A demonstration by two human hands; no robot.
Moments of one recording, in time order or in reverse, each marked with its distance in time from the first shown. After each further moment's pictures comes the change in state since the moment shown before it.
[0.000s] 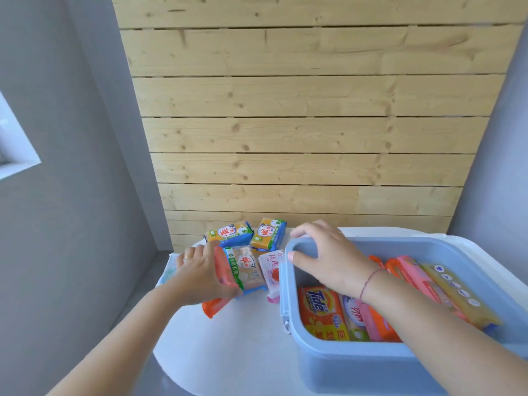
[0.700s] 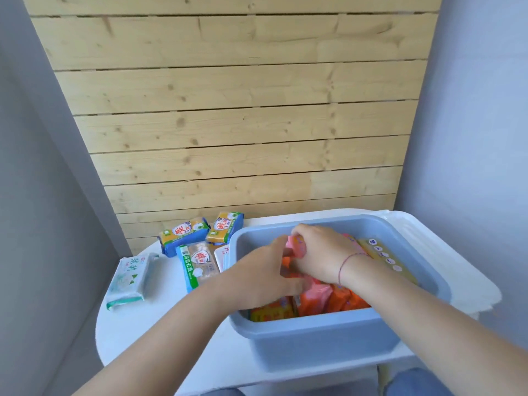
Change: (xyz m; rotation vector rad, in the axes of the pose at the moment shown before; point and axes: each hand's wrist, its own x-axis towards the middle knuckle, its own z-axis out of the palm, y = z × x) left_hand -0.065 0.185 -0.029 -0.441 -0.357 0.418; right_hand -0.034 0.049 -0.035 -0.175 -0.109 0.313
